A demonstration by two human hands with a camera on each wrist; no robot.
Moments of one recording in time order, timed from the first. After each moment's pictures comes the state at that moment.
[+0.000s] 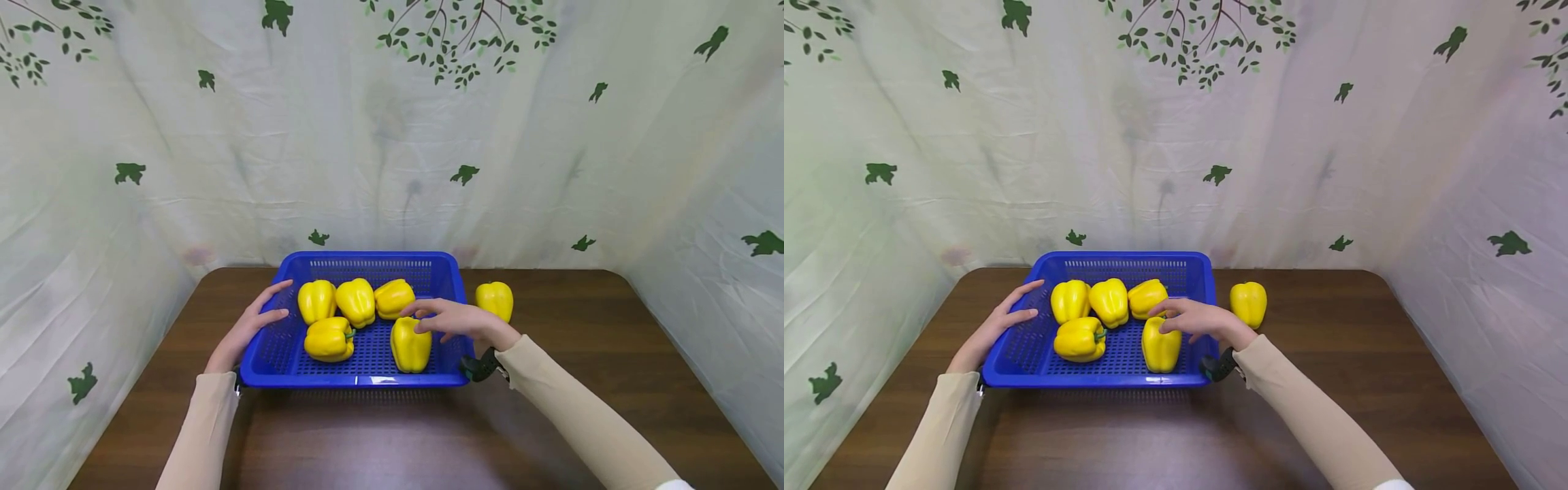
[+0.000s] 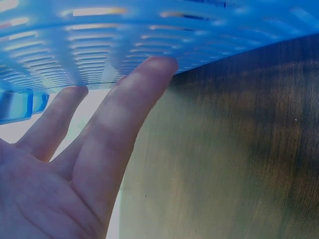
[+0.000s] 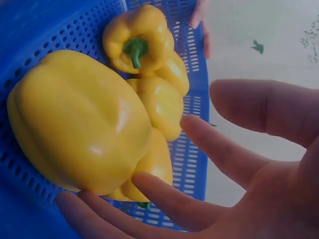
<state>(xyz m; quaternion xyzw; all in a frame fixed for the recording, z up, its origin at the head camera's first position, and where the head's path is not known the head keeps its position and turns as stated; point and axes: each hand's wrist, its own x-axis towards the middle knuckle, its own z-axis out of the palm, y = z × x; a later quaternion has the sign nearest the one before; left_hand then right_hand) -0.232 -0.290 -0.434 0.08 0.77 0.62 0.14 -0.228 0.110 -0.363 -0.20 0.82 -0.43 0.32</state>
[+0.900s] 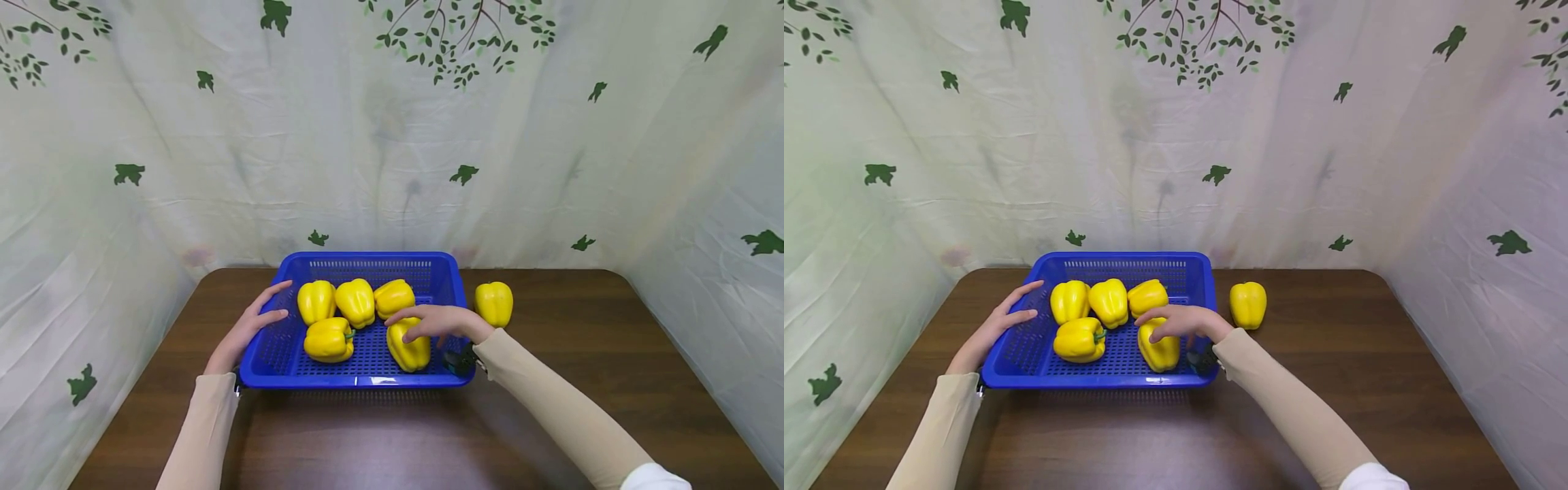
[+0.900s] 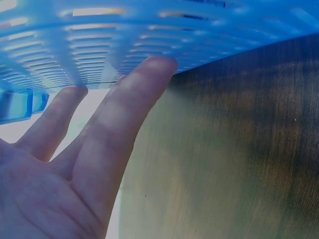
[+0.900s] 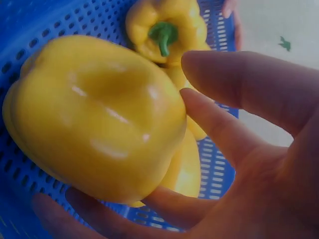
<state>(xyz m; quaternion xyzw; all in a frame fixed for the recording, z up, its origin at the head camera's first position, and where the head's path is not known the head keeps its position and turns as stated) -0.233 -0.290 -0.435 0.08 0.78 0.61 0.14 -0.245 0.087 -0.380 -0.21 0.84 -0.35 0.35</state>
